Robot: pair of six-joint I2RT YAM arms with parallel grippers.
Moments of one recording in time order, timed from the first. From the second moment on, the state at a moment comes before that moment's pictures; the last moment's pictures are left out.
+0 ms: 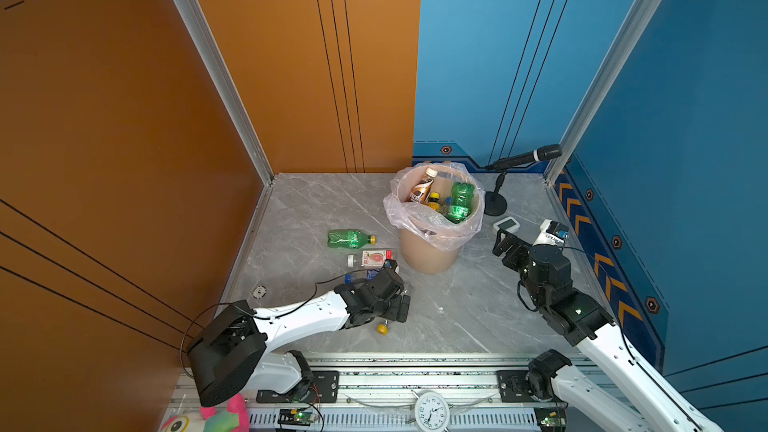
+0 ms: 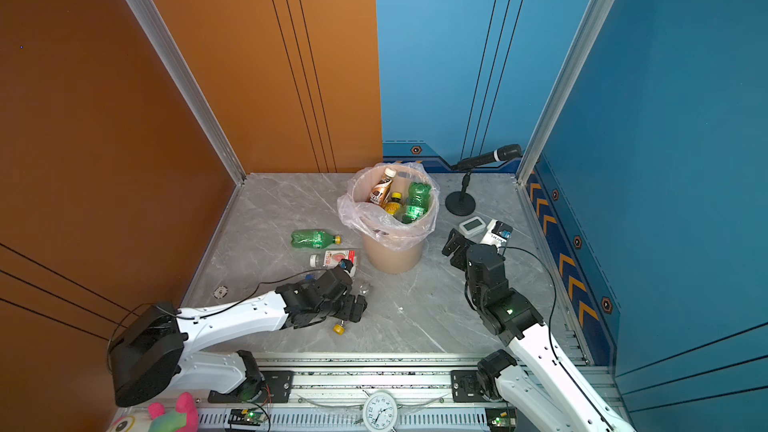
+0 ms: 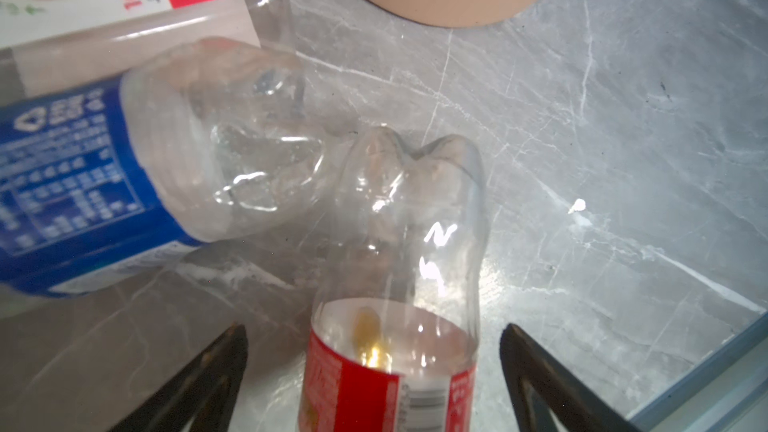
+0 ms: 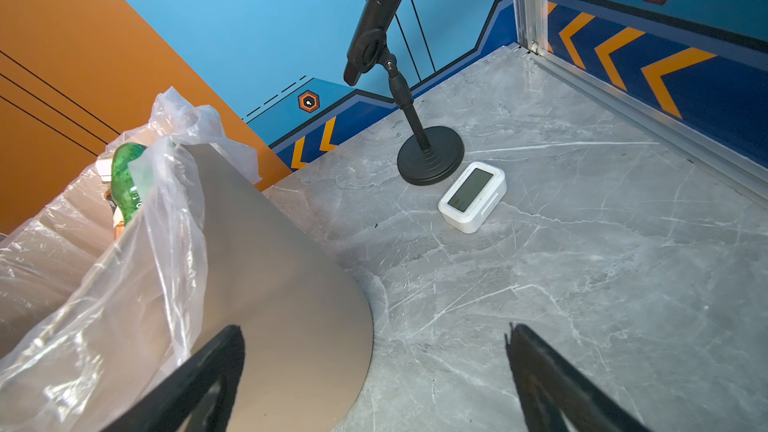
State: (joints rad) left arm -0.92 1.35 0.67 -0.32 -0.11 -0.60; right arm 0.45 0.72 0.68 -0.35 0.46 0.70
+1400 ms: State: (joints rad) left arm -0.80 0.61 0.62 -0.21 -0.20 -0.41; right arm 0.41 0.71 0.67 -0.35 0.42 0.72
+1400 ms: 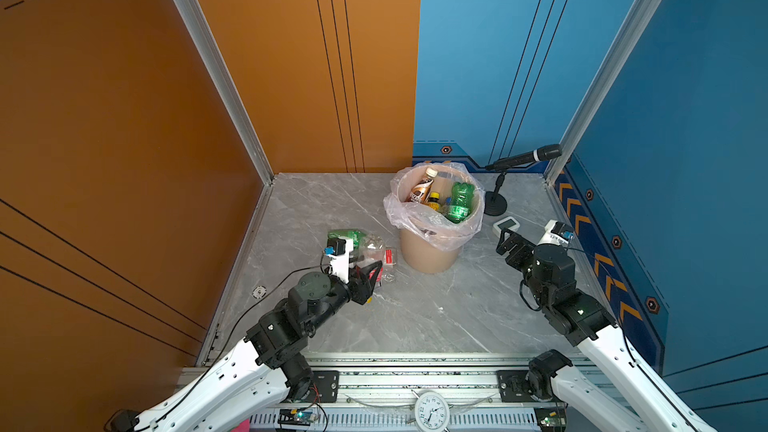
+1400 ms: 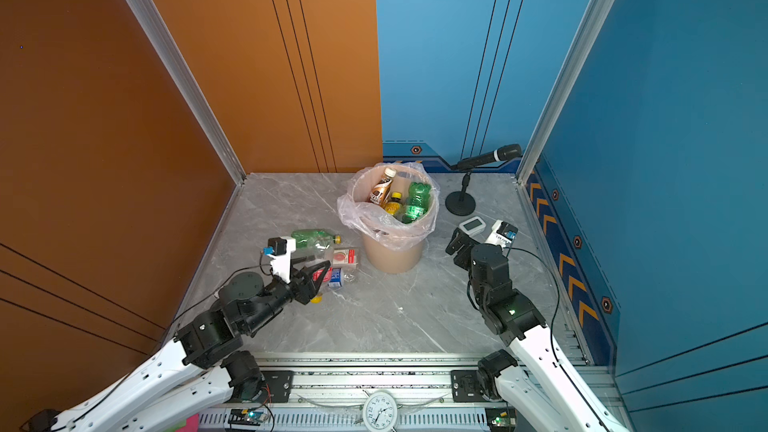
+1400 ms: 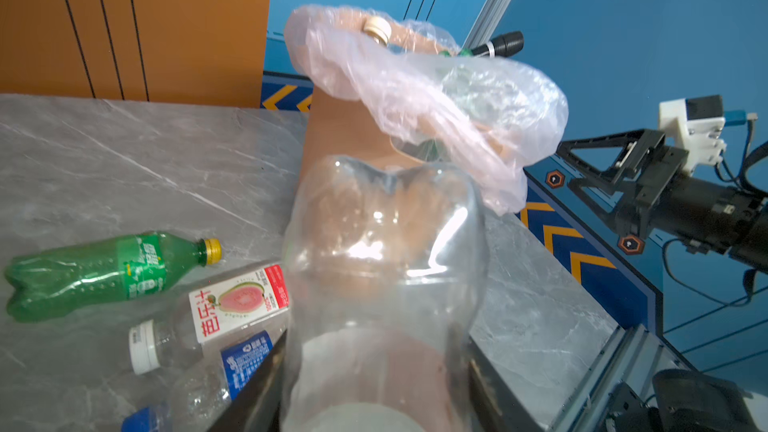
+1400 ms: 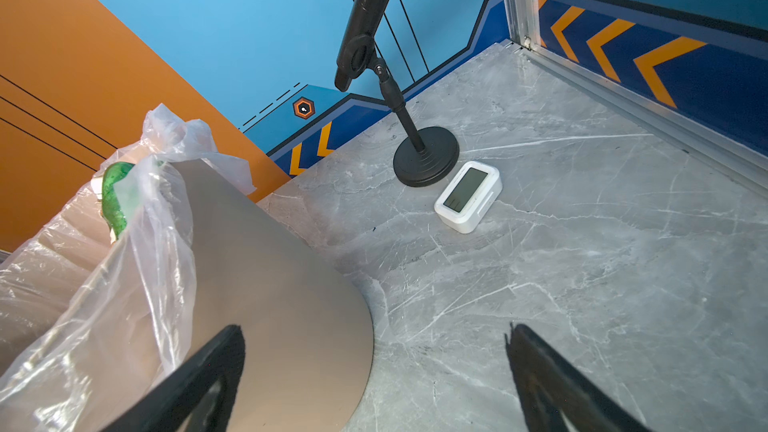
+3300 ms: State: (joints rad) left arm -0.59 0.86 0.77 -0.06 -0.12 -0.30; right arm 0.30 0.62 0.66 -0.41 0.34 0.71
